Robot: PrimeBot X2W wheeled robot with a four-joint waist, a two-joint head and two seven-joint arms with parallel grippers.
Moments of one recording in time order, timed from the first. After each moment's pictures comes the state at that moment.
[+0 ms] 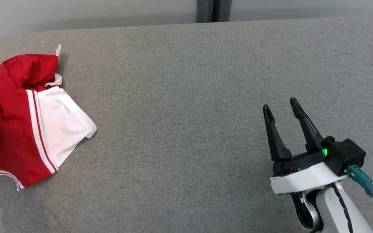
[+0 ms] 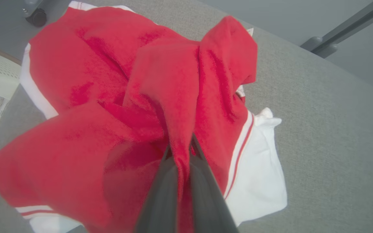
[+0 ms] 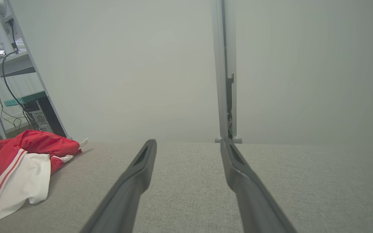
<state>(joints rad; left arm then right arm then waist) -0.81 0.53 -0.14 0.94 -0.82 -0.13 0.58 -0.26 -0.05 0.24 0.11 0.23 0.13 -0.26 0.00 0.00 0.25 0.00</state>
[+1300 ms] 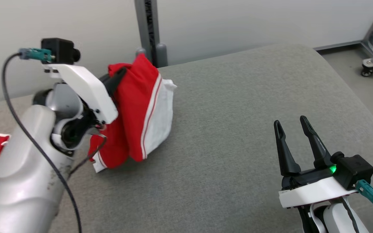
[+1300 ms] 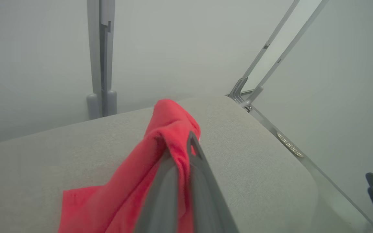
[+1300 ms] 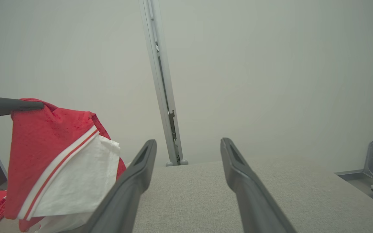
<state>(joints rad) -0.73 0.29 -0.41 0.38 -0.91 -0.05 0.47 -0.16 -0.05 0.19 0.10 0.26 0.13 -0.26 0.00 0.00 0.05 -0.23</state>
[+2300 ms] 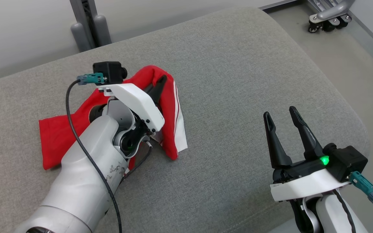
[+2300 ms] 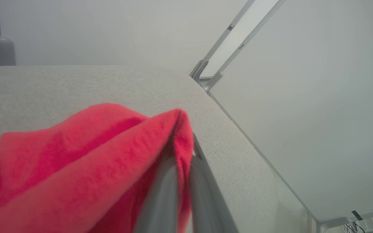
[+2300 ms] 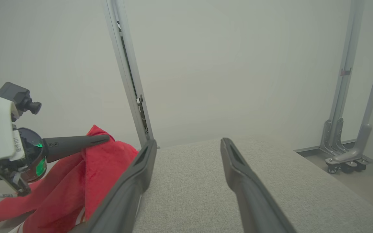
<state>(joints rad) -0.86 0.05 -0.62 0.84 -1.04 -0.13 0.04 -0.22 -0.05 0.24 0.10 0.30 0.13 -0.26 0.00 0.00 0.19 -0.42</state>
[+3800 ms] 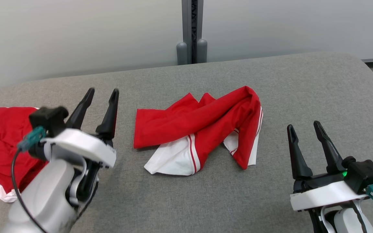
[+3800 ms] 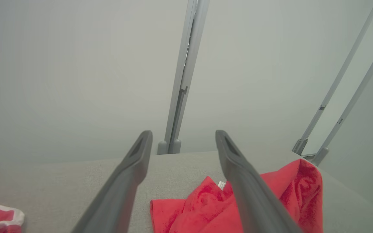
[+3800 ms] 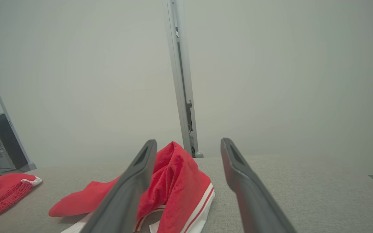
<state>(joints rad) -0.55 0.38 -0.63 0.38 -0.90 0.06 -0.26 -0.13 -0.06 0.14 0.11 0.24 0.13 -0.26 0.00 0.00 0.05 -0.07</state>
